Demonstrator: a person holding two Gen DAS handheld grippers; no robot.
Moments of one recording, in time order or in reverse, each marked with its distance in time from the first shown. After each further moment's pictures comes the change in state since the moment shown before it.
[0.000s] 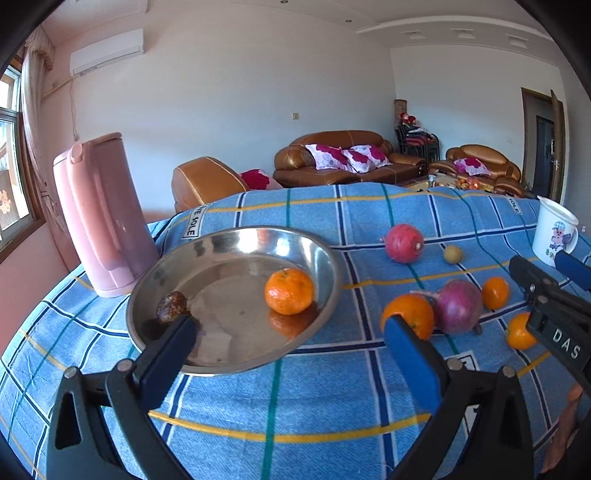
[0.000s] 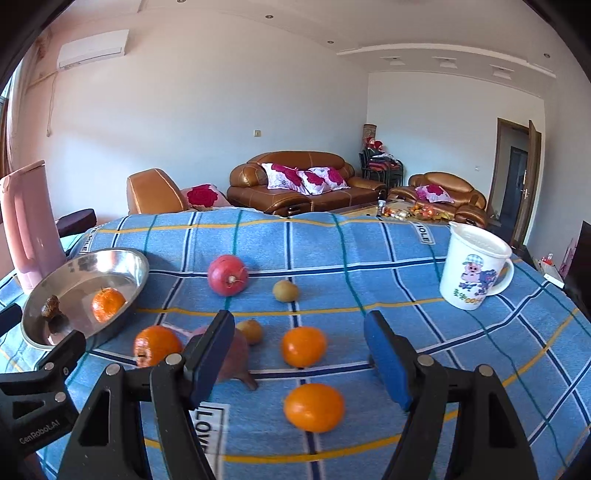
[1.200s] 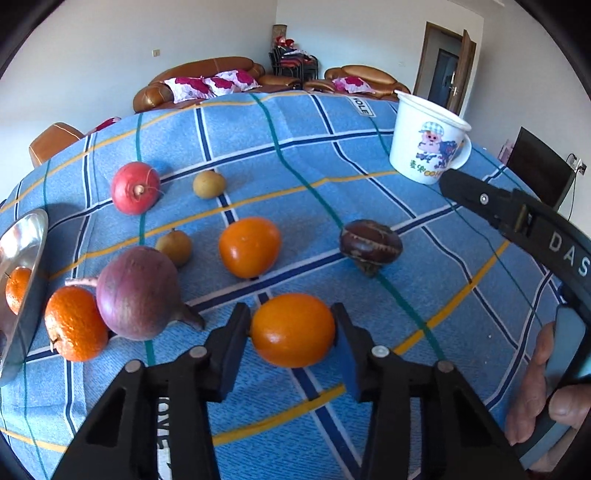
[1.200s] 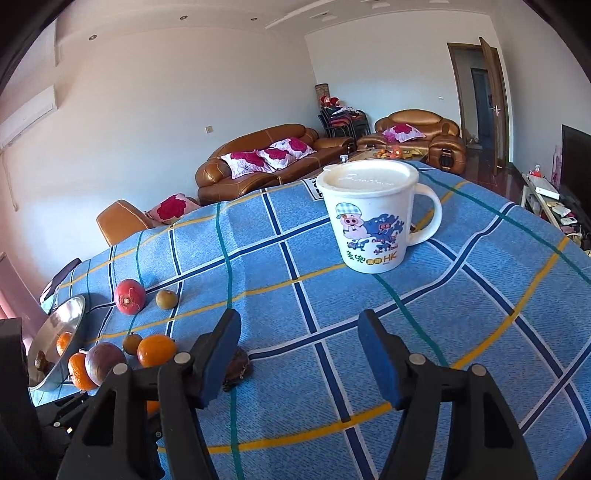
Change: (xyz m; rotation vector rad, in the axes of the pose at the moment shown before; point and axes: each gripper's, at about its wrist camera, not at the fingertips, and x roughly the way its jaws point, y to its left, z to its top) left arm 0.035 -0.187 0.001 0.187 0.327 -0.469; right arm 0.026 -0.164 -0.010 0.299 0.120 0.034
